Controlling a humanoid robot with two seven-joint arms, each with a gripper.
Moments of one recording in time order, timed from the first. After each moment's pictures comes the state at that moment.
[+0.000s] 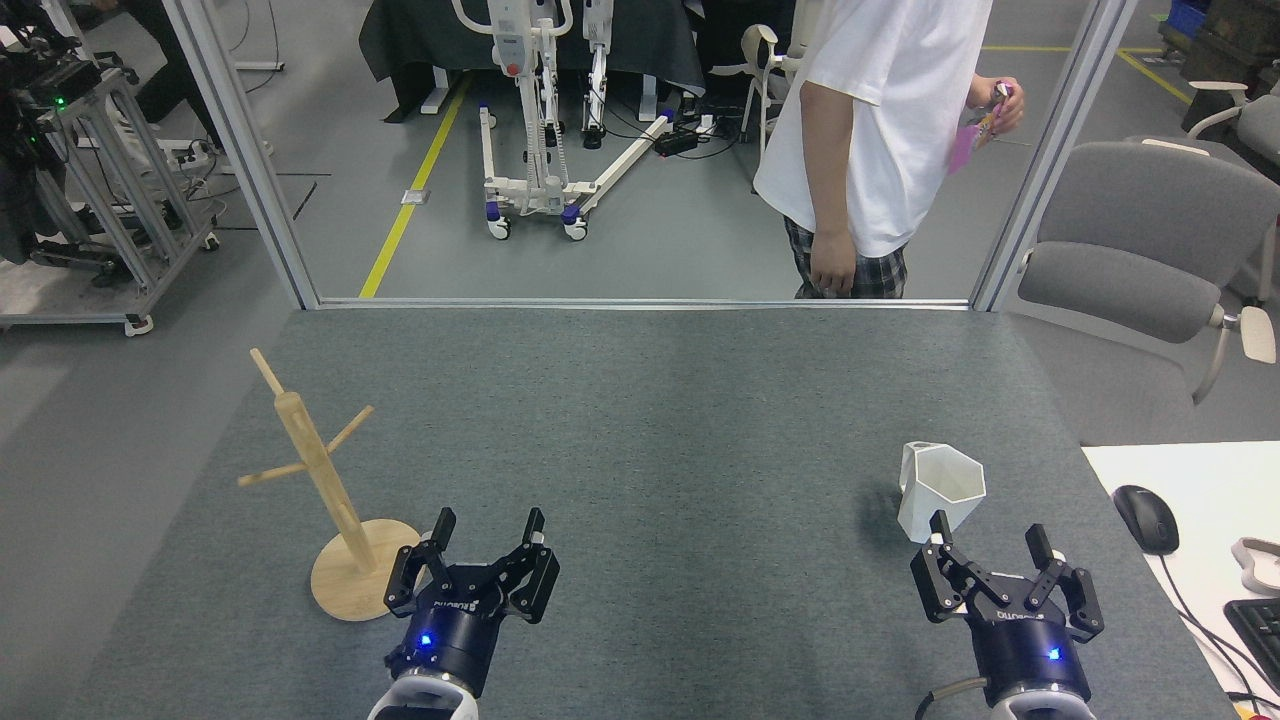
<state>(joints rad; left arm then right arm) -0.05 -0.12 -0.06 -1.50 -1.43 -0.07 0.09 0.01 -0.01 -0.19 -1.57 1.38 -0.09 0.01</state>
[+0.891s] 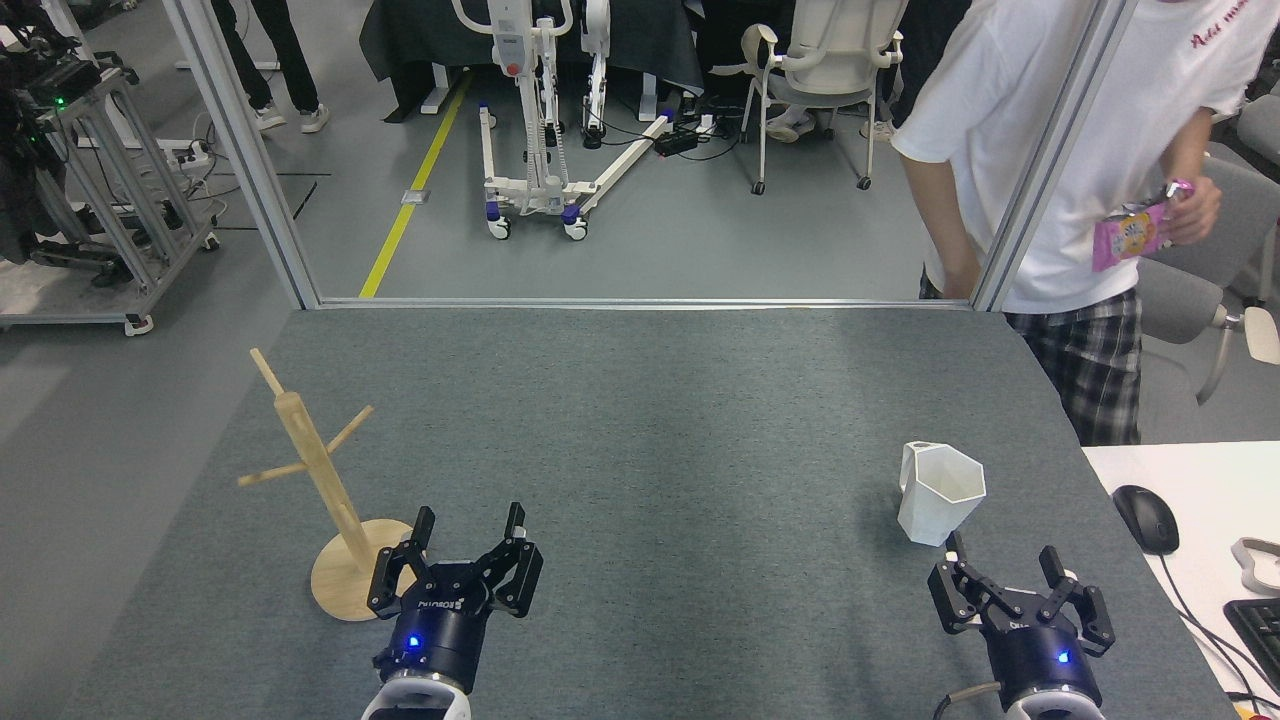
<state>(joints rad) -0.05 -0.11 -0.05 -1.49 -1.43 -0.02 0.15 -0.04 -0.07 -0.20 -1.39 1.38 -0.08 0.01</state>
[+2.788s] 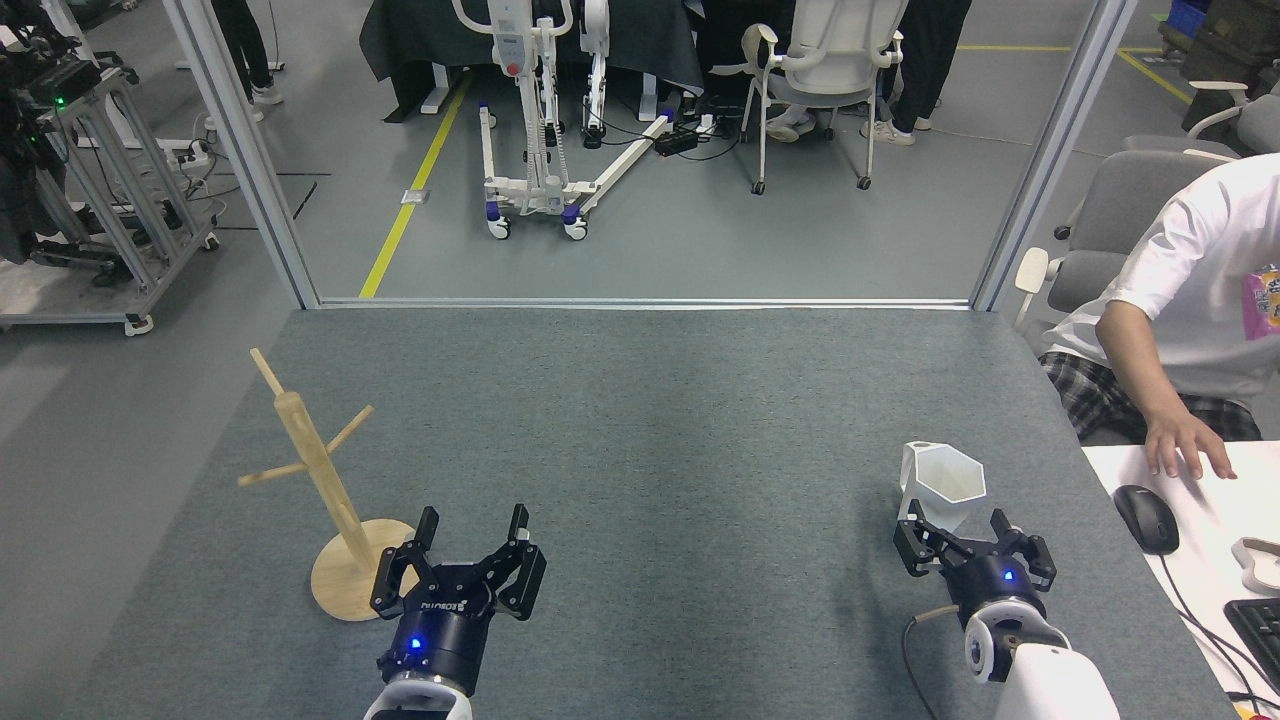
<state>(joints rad) -0.05 -0.10 -0.06 -1.49 -1.43 -0.03 0.15 -0.40 -0.12 -0.11 -0.83 1.41 -0.08 -0.02</state>
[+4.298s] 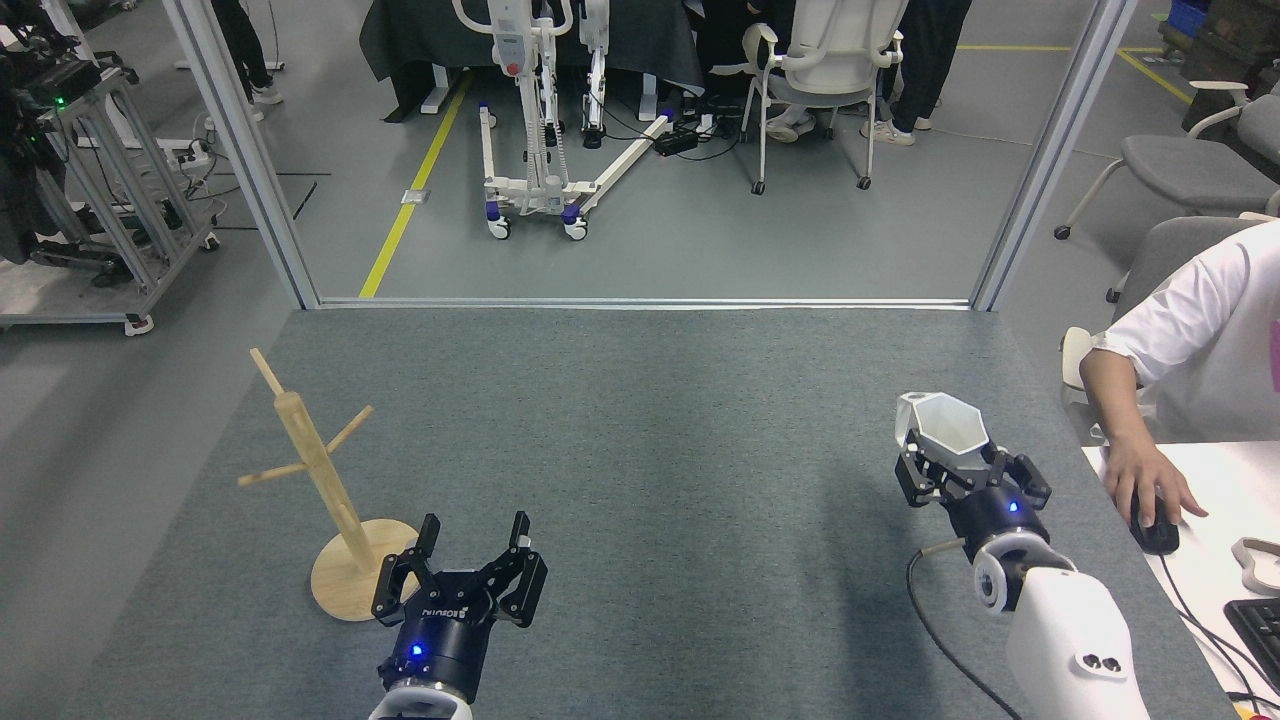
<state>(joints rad) -0.04 -0.11 -0.06 -1.49 -1.43 -0.03 0.16 -0.59 -0.18 -0.06 -0.66 1.39 -0.21 -0.15</state>
